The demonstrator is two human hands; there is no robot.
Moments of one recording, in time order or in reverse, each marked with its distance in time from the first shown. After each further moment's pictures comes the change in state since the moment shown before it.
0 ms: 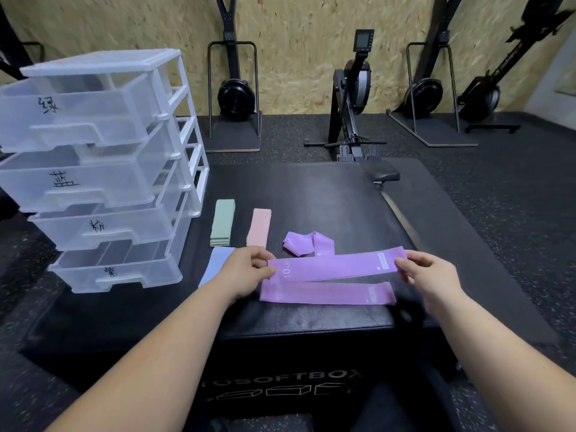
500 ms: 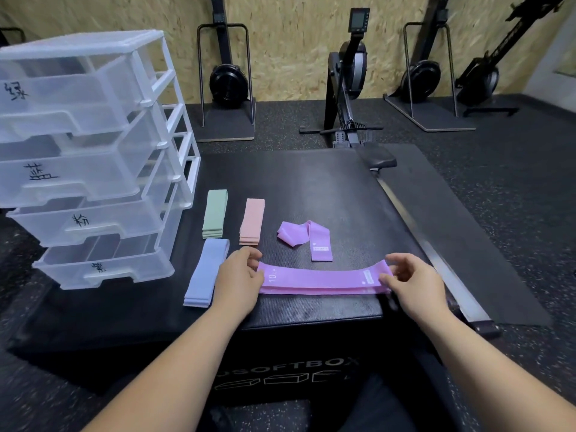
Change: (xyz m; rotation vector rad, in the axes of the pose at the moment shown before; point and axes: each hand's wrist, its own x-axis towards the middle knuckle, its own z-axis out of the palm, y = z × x) left_hand -0.014 -0.031 0.035 0.257 0.330 0.138; right_hand -0.023 0.040 -0.007 -0.600 -0.018 -0.322
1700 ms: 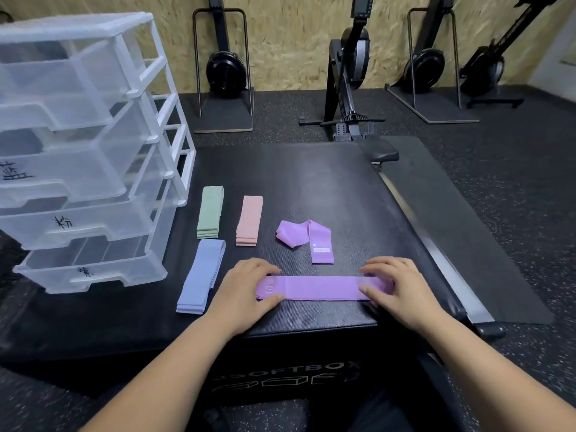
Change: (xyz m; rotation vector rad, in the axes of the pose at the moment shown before) left_hand 0.006 -0.024 0.008 0.247 -0.236 0.422; right_hand 0.016 0.007 0.013 -0.304 -0.256 -0.420
